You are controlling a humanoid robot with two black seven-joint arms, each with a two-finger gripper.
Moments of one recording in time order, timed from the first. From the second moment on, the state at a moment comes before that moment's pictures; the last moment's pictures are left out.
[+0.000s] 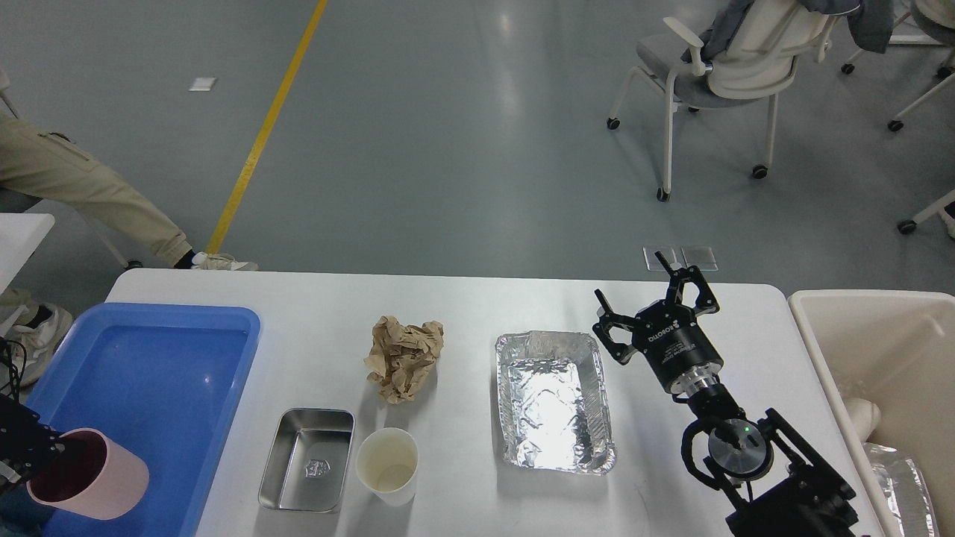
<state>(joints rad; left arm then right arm) -0.90 1.11 0.14 -1.04 2.05 -0.11 -0.72 0.28 -0.02 1.29 0.93 -0.18 0.46 0.12</state>
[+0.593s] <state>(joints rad) -0.82 1.02 0.14 -0.94 2.04 -0.03 -0.72 0.28 -0.02 1.29 0.93 -0.18 0.46 0.12</state>
